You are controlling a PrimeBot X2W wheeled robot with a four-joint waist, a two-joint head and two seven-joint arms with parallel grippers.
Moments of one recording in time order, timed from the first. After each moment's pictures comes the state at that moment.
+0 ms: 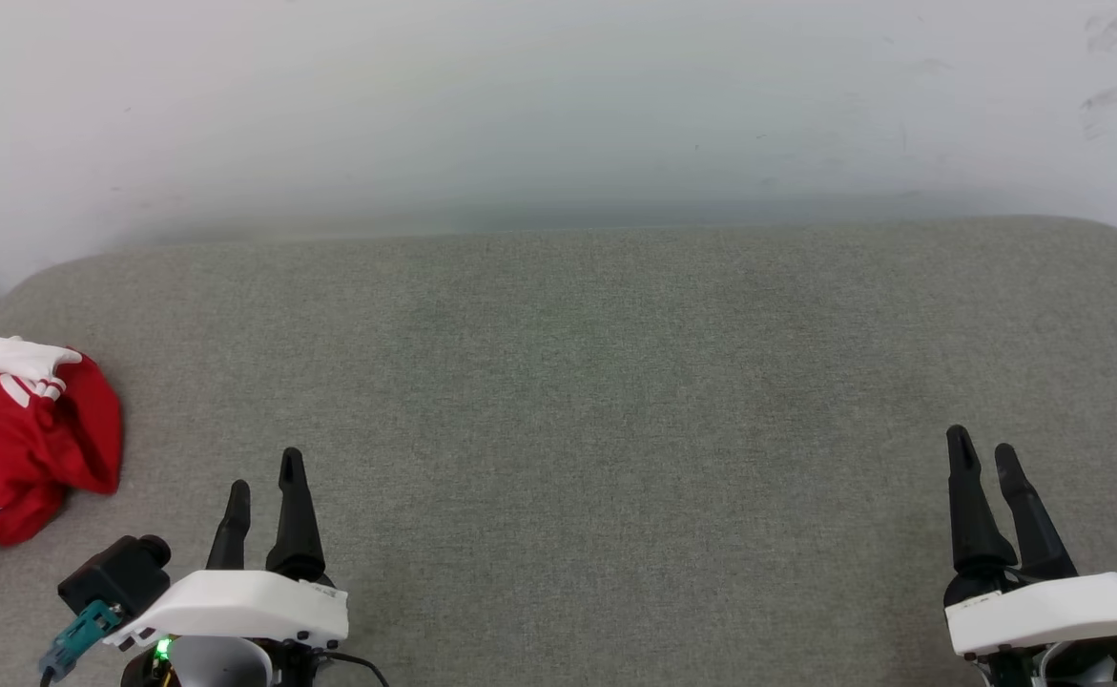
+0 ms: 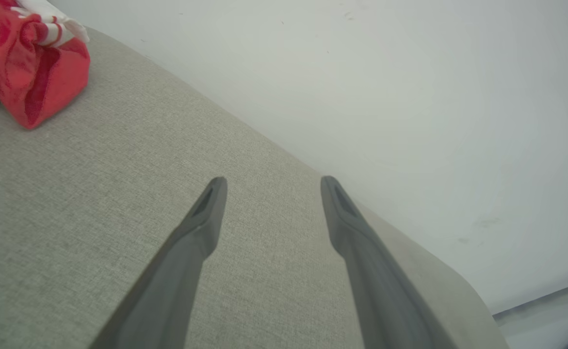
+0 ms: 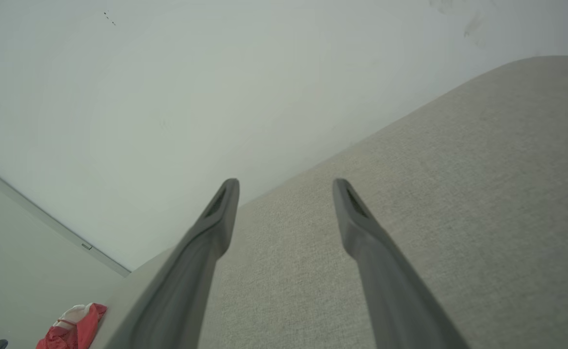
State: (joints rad) left arm -0.02 0.05 0.01 0.06 -0.69 0.10 -0.11; right arm 0.00 -0.05 -0.07 0.06 0.66 0.13 -0.11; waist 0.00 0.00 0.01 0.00
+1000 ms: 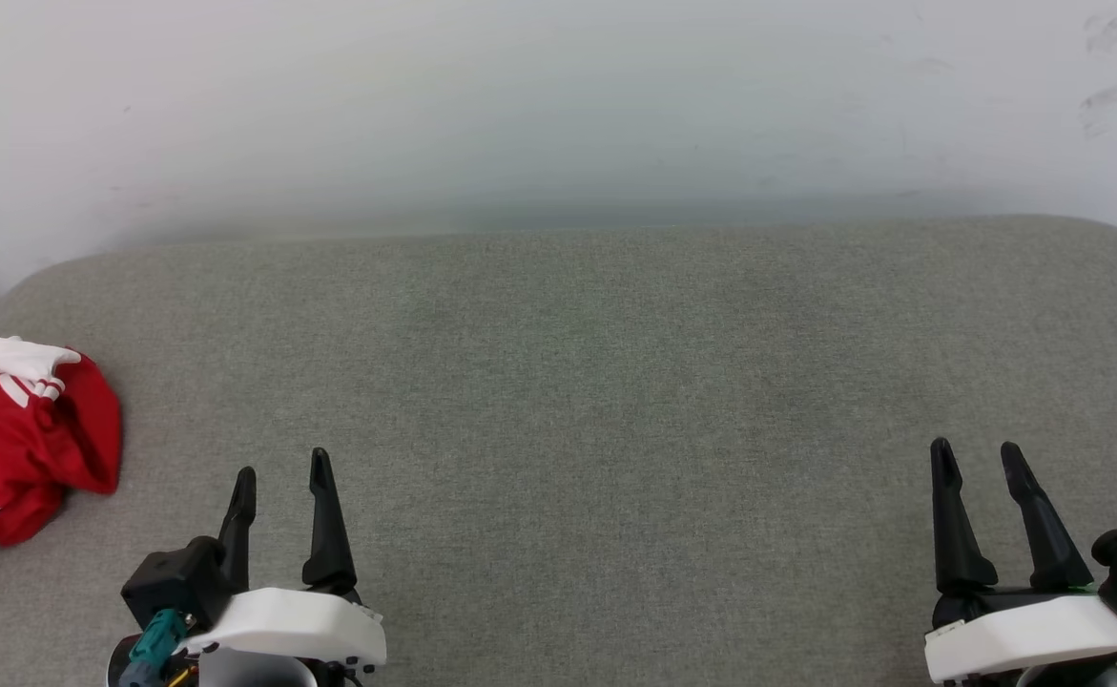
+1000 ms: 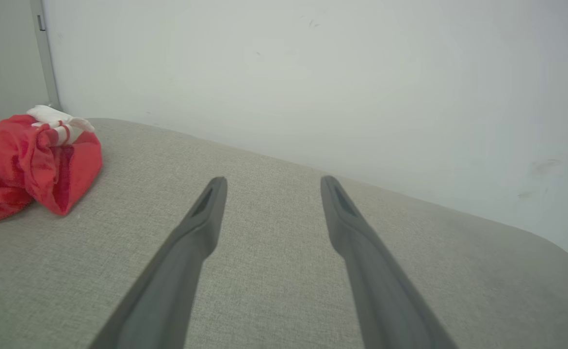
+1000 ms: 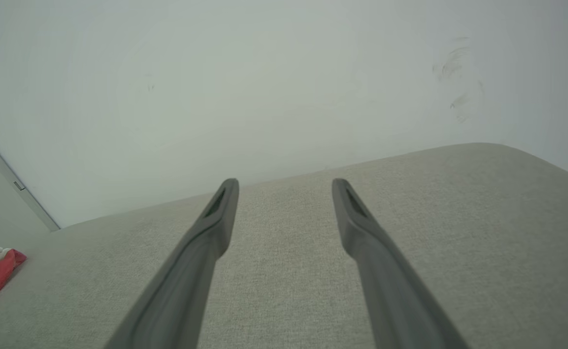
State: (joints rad) left arm 0.02 0.05 -0.05 0.02 -0.34 0.13 -0.18; right arm 0.04 -0.05 -0.06 0.02 0.32 0.13 -0.19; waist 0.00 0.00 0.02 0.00
